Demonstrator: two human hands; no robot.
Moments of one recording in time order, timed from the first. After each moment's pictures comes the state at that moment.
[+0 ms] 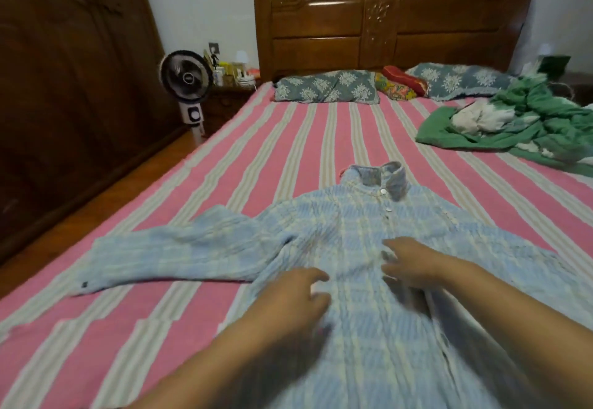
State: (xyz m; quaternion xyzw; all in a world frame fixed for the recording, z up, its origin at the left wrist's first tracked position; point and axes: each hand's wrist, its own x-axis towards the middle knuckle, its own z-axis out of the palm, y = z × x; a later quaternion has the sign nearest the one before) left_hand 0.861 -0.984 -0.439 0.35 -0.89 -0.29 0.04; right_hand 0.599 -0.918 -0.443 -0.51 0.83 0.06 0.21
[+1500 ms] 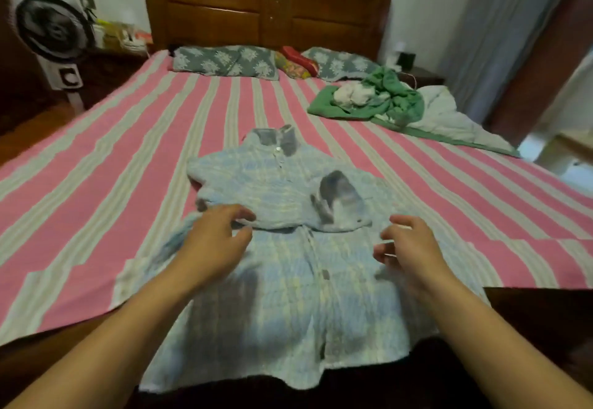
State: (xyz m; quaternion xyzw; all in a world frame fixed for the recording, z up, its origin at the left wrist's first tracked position) left_hand 0.891 -0.890 -0.416 0.27 -0.88 -0.31 0.22; right_hand 0.696 -0.659 -0.401 -0.06 0.75 -0.64 0.18
